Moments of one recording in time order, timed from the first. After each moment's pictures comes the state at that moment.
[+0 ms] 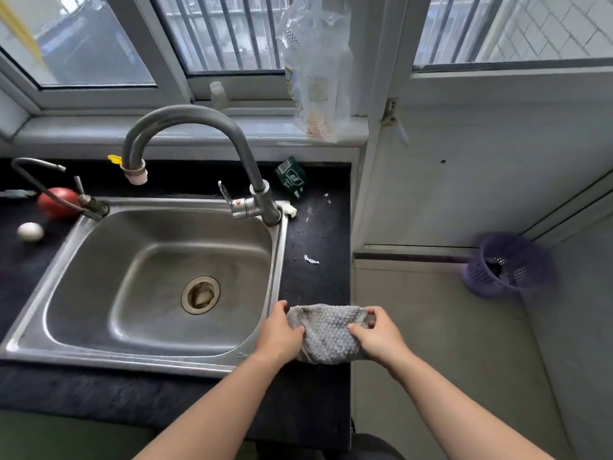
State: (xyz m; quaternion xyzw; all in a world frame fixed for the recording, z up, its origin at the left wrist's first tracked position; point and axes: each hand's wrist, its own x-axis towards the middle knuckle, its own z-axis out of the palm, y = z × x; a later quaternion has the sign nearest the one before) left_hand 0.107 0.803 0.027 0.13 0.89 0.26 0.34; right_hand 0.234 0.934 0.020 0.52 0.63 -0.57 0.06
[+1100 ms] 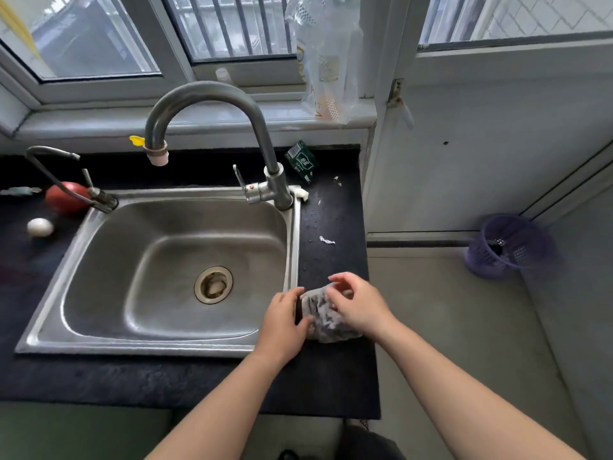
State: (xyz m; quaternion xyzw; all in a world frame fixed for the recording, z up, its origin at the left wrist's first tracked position) left_hand 0.098 0.751 0.027 0.31 0.87 0.30 0.25; right_hand 0.190 0.882 0.044 0.39 0.75 -0.54 -0.03
